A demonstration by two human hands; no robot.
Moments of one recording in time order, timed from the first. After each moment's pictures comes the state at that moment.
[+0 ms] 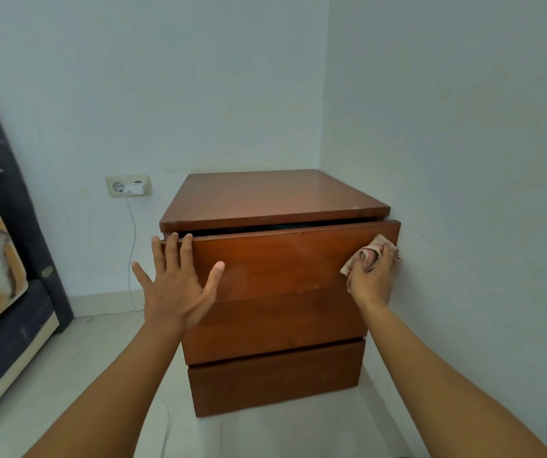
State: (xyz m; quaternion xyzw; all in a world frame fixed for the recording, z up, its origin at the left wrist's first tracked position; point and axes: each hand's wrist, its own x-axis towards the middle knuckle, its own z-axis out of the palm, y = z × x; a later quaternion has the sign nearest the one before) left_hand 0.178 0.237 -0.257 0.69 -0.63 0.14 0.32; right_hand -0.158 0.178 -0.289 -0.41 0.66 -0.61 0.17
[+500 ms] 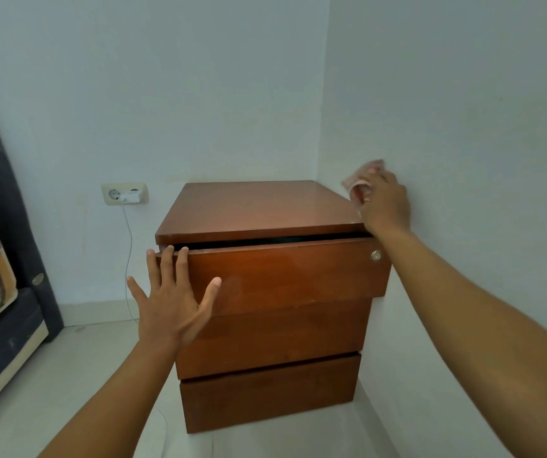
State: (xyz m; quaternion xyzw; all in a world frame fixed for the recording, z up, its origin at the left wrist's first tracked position) left_hand 0.178 0.232 -0.262 0.69 -0.63 0.14 0.33; right_hand -0.195 0.136 -0.125 -0.60 0.65 -0.45 -0.11
